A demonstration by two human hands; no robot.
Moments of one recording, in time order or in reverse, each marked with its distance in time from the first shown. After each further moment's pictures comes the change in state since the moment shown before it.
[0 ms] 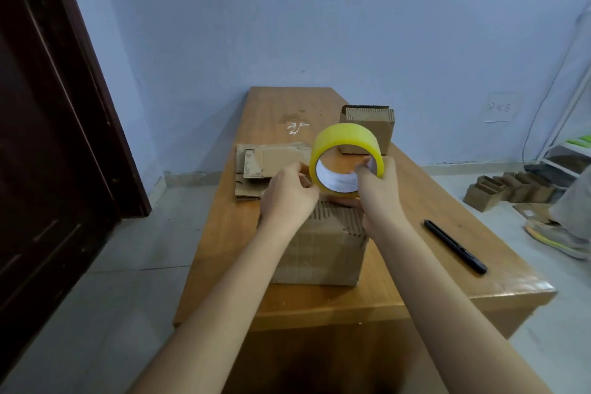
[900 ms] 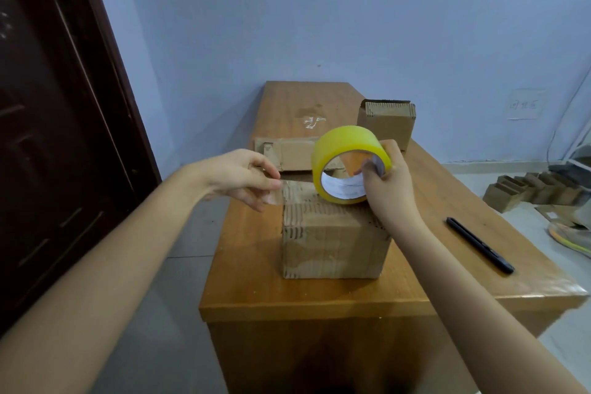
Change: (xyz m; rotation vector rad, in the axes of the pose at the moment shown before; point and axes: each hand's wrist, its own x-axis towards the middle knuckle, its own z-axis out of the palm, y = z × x) left_hand 0.028 -0.048 -0.113 -0.170 -0.618 -0.160; right_hand -0.013 0.001 0.002 -0.286 -0.165 -0.403
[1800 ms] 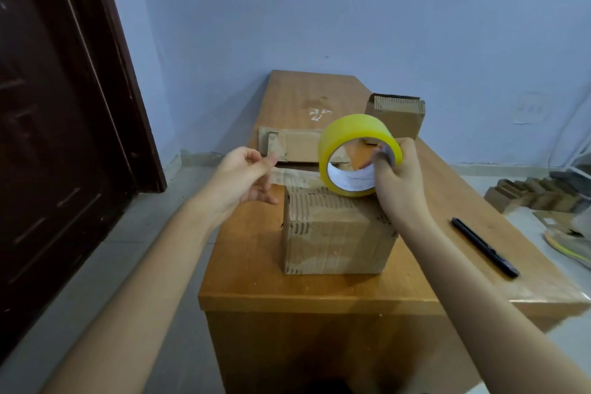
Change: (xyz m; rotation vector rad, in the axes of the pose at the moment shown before) left_hand -0.003 -0.030 0.035 -0.563 0.350 0.195; right_hand 0.000 -0.005 0.003 0.022 0.022 0.077
